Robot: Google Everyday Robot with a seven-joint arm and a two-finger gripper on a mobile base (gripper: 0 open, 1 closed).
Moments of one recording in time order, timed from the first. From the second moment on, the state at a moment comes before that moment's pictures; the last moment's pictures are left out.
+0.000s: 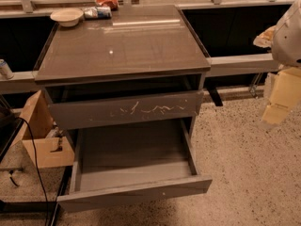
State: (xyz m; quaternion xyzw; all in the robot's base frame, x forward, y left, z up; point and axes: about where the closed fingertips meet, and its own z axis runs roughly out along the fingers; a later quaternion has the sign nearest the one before) arm 0.438 -0.217 0.976 -0.60 0.78 -0.03 0.16
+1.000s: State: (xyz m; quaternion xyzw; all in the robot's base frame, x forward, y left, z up) arm 0.441 -0.220 0.963 -0.60 0.78 -0.03 0.16
